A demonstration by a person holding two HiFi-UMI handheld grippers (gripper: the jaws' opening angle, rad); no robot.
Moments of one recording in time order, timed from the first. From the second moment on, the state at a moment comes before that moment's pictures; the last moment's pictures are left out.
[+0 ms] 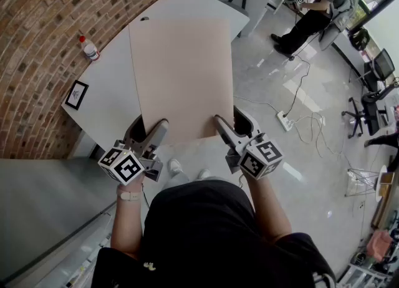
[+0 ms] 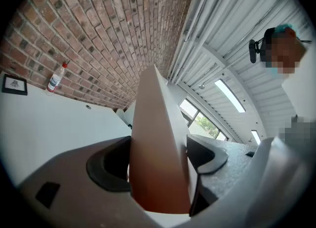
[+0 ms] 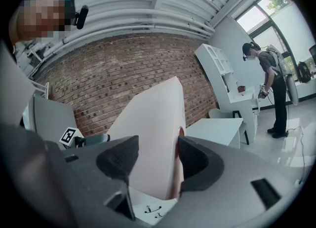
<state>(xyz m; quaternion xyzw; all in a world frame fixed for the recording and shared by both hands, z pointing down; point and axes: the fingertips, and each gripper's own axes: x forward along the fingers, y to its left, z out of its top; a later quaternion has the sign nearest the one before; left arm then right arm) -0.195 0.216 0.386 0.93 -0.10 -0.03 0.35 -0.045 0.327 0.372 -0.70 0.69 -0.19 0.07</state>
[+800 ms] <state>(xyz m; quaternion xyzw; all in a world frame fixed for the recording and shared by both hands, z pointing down) -0.216 0.113 0.408 0.93 -0.09 -0.03 0.36 -0.069 0.228 0.389 -0.71 0.67 -0.19 0.07</state>
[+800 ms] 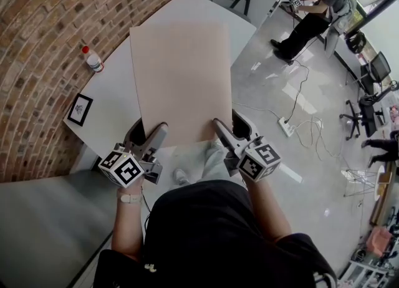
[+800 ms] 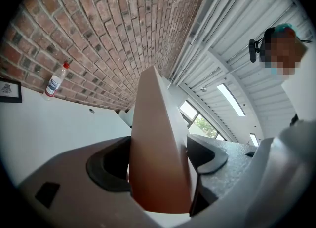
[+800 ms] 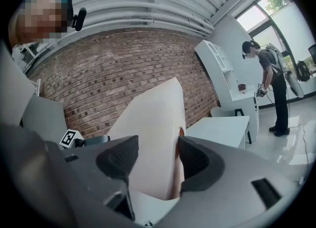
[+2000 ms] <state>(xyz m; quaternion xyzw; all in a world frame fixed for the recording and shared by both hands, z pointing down) 0.024 0.028 0.429 0.90 -0.21 -0.04 0.38 0.196 0.102 0.418 -0.61 0.75 -0.25 0.04</state>
